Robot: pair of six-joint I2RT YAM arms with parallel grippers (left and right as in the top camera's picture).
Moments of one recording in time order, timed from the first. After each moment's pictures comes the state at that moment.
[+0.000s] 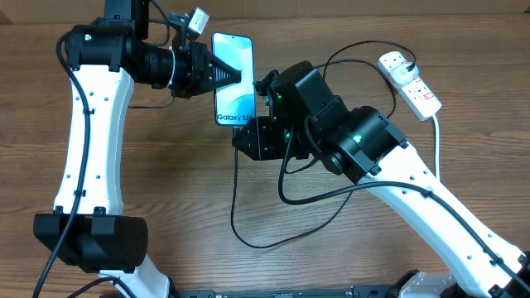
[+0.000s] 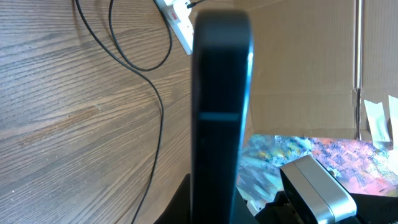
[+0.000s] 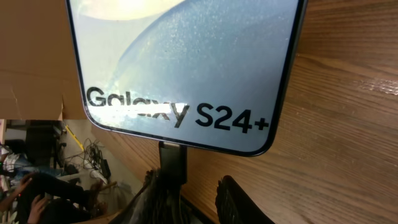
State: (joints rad) left arm -0.05 1.85 2.01 -1.36 1.01 -0.14; right arm 0.72 1.56 1.63 -0.93 -0.38 0.65
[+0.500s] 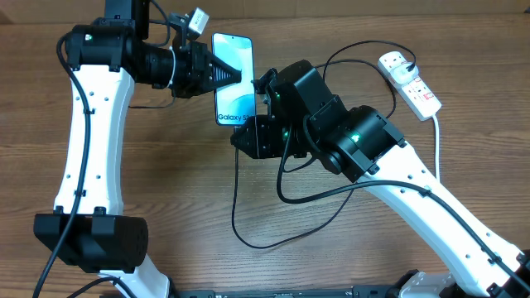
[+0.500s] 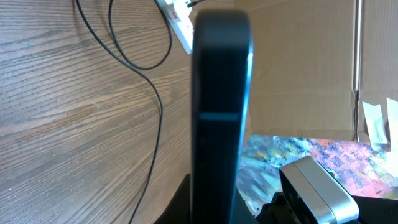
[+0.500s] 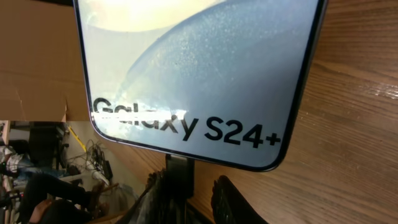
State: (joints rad) left arm -0.06 1.85 2.01 -1.36 1.01 -0.15; right arm 0.72 1.56 1.63 -0.90 -0.39 0.65
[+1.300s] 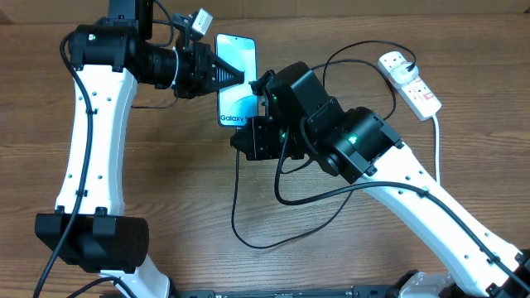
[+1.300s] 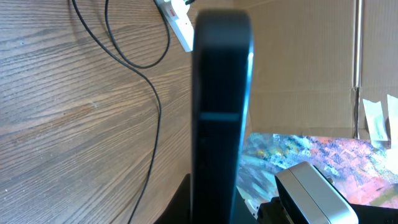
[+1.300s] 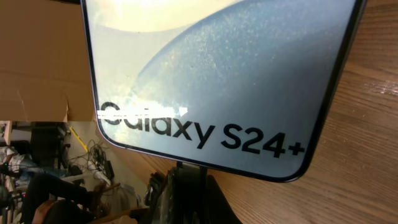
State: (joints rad) left arm -0.07 1.85 2.01 -1.36 1.01 -0.15; right arm 0.73 1.57 1.63 -0.89 -0.38 0.67
